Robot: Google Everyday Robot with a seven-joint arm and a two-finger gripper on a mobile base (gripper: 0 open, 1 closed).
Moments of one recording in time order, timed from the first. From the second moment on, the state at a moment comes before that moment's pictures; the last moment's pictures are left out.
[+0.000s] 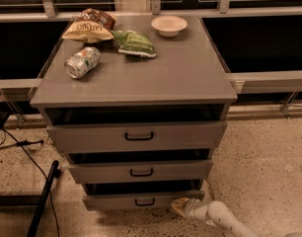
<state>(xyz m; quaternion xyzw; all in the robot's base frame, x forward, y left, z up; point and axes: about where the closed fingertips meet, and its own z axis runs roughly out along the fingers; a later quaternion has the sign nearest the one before) 0.567 -0.142 0.150 -0.42 0.79 0.18 0.39</state>
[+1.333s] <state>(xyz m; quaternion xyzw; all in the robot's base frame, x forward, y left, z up) 0.607 -0.148 0.146 -0.38 0.81 0.17 0.40</state>
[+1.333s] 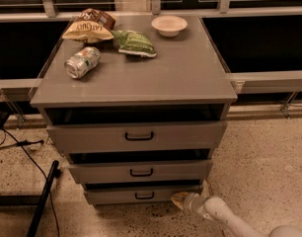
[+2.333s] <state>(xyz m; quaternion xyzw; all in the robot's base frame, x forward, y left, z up) 0.506 -0.175 0.181 -0.37 0.85 0.28 0.27</state>
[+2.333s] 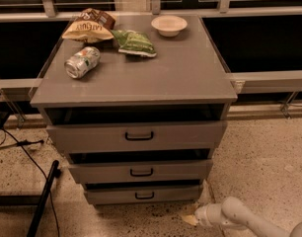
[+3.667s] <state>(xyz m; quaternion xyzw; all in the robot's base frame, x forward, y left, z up) 0.462 -0.167 0.209 -0.37 0.83 0.36 0.20</state>
